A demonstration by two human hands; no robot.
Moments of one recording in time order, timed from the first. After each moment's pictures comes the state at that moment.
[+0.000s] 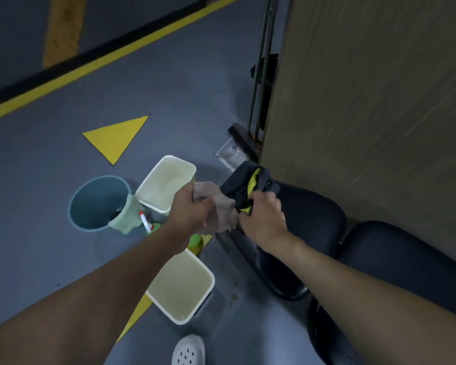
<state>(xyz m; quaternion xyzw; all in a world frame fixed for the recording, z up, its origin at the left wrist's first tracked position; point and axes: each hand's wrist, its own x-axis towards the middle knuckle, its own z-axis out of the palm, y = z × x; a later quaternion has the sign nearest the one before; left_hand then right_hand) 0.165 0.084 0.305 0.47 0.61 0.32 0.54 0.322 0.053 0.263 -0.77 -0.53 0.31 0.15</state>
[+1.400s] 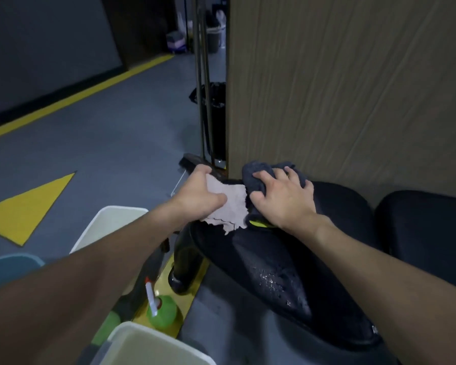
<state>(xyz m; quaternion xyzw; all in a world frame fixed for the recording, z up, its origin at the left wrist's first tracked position) 0.221 0.221 0.159 0.77 0.46 0.14 0.43 0.381 0.119 0.142 -0.86 -0.49 0.06 0.10</state>
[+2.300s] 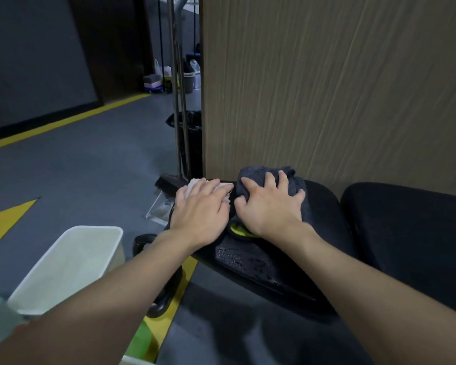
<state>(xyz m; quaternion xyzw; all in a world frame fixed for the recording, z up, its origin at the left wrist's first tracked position) 0.238 0.172 0.106 0.92 0.32 0.20 0.06 0.347 0.075 0.138 -0.90 -0.43 -0.02 0.09</state>
